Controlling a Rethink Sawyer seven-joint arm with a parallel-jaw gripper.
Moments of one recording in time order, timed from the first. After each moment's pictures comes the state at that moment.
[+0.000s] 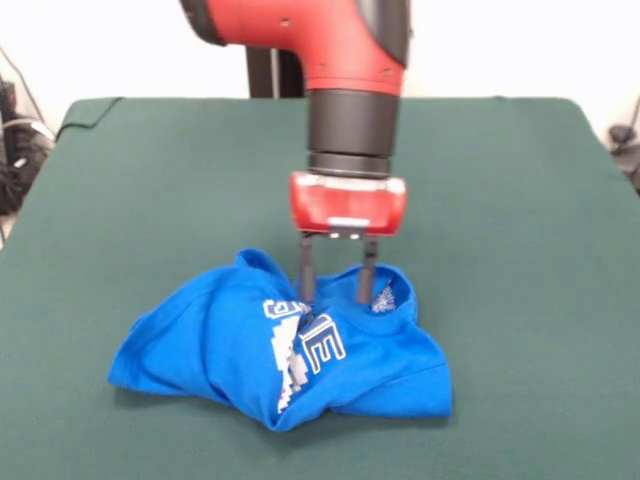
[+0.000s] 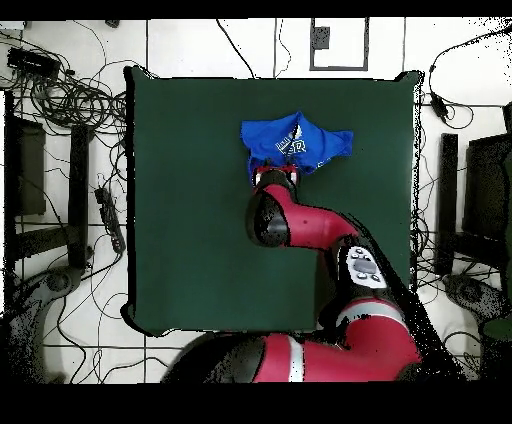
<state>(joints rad) -0.21 -0.41 0.02 1.62 -0.14 -0.22 1.58</state>
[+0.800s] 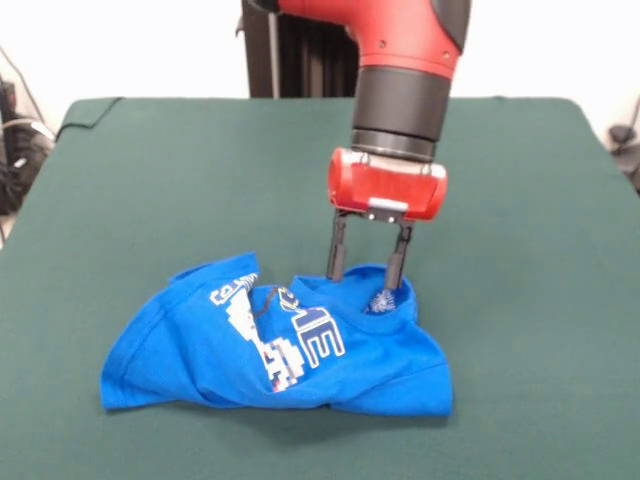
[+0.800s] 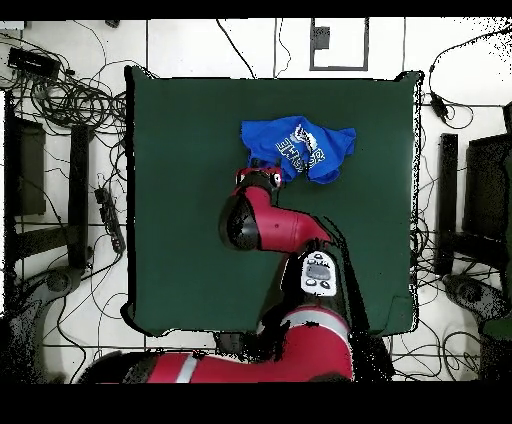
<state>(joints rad) -0.01 -0.40 -0.16 1.62 0.02 -0.23 1.58</state>
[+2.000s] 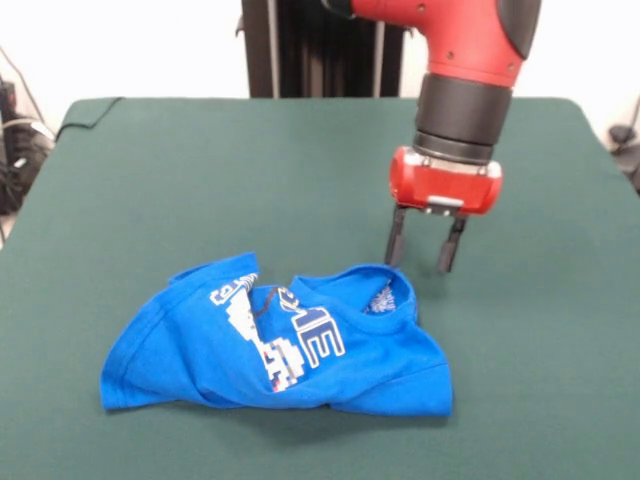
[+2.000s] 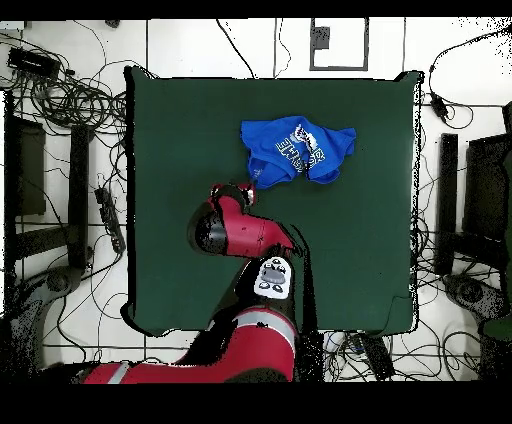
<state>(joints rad) 0.12 -0.36 -0.20 1.65 0.18 -0.10 1.58</state>
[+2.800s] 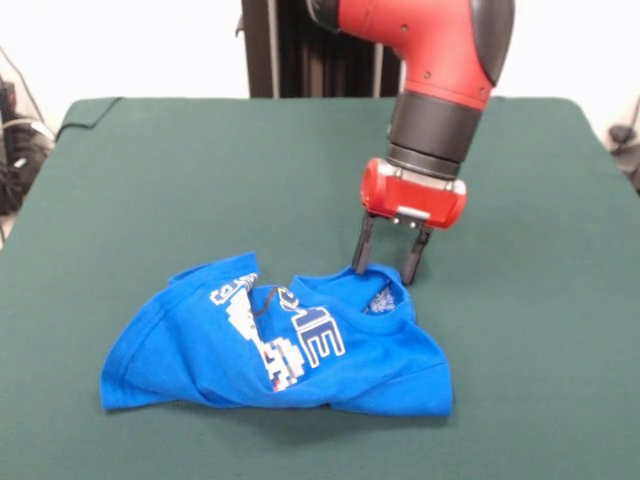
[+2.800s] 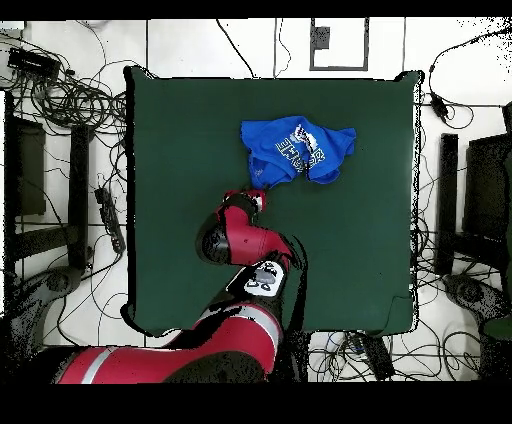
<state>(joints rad) 0.18 -0.26 -0.30 1.65 0.21 -0.24 1.58</state>
